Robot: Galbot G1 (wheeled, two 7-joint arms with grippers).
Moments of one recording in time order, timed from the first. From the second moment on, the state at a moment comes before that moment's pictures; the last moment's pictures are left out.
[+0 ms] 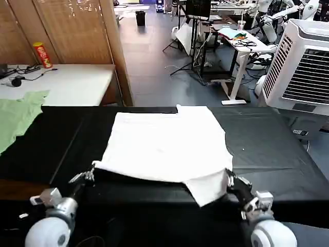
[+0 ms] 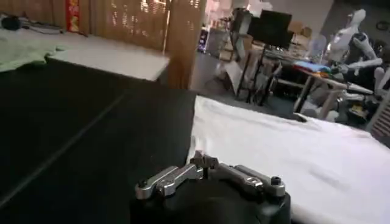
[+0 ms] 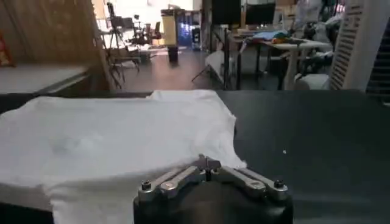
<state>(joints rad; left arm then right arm) 1.45 -1.15 -0.64 -2.06 -0.69 0.36 -0.19 -1.24 1.21 0.49 1.90 0.39 -0.42 0.07</state>
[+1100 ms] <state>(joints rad) 1.15 -1.10 -0.53 -1.73 -0.54 0.35 -0.16 -1.14 1.13 0.43 1.82 0.41 -0.47 0.00</state>
